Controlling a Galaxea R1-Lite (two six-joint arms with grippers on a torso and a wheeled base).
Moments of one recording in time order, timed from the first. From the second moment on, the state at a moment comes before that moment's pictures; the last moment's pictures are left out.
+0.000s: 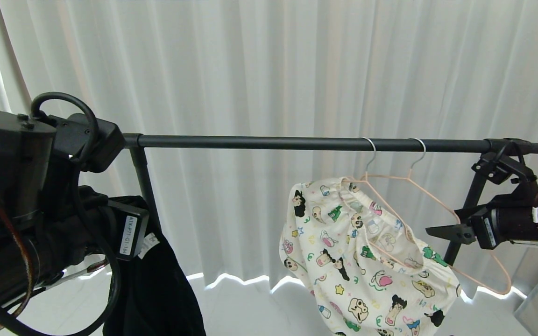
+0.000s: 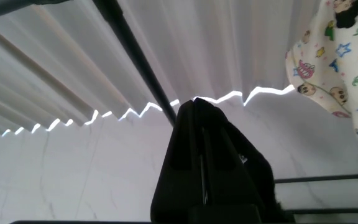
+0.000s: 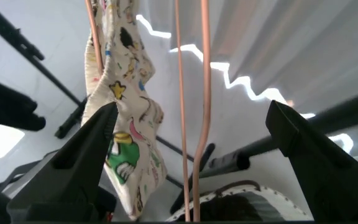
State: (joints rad) left arm -0.65 1.28 -0.90 0.16 0.61 0.02; right arm 0.11 1.53 -0.88 0.03 0.42 -0.23
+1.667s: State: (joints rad) left arm -0.67 1.27 -0.83 0.08 0.61 0.02; right arm 0.10 1.56 -0.81 -0.21 0.47 -0.16
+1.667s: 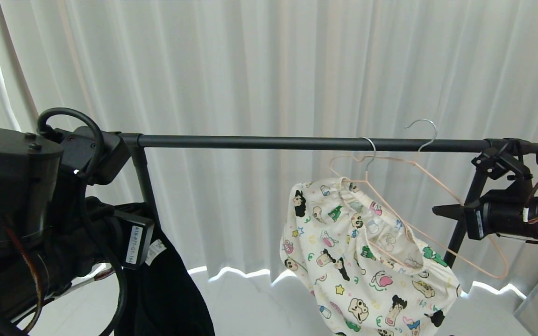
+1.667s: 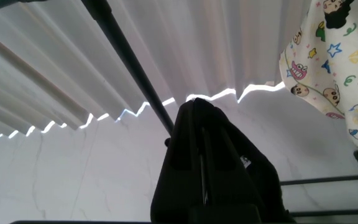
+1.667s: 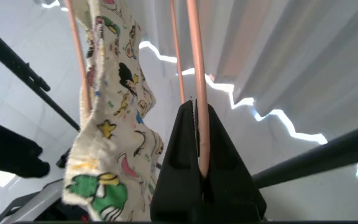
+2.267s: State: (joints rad) left arm -0.67 1.27 -0.83 0.05 0.61 0.02; right arm 0.09 1.29 -0.62 -0.18 0.26 -0.15
